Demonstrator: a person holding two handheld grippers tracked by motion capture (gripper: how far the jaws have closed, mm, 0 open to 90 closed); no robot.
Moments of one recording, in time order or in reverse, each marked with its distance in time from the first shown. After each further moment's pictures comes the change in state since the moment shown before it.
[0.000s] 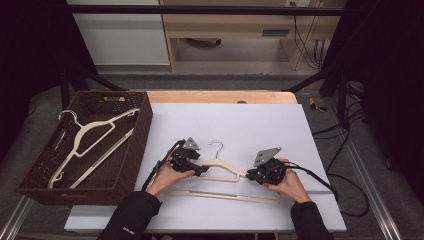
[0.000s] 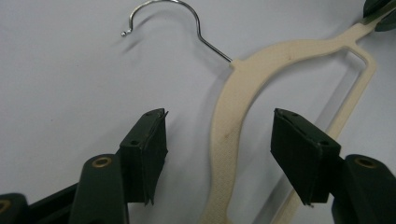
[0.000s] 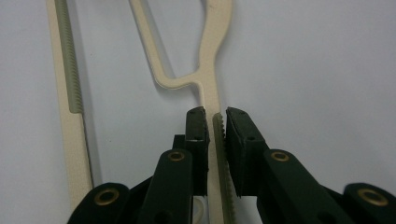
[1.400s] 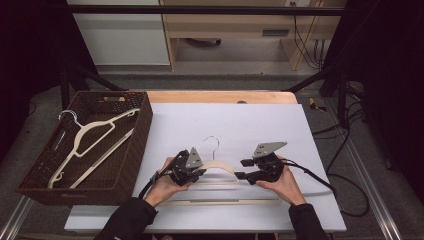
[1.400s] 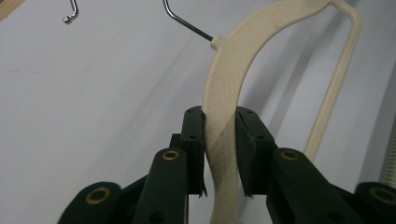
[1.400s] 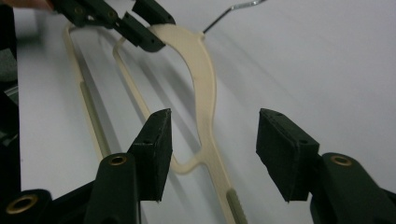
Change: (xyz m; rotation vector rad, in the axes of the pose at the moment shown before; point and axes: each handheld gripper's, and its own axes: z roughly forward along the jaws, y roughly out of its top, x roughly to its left) left arm -0.050 -0.001 -0.037 0.013 0.139 0.241; right arm 0.013 0.029 -0.019 -0.205 0.063 0.156
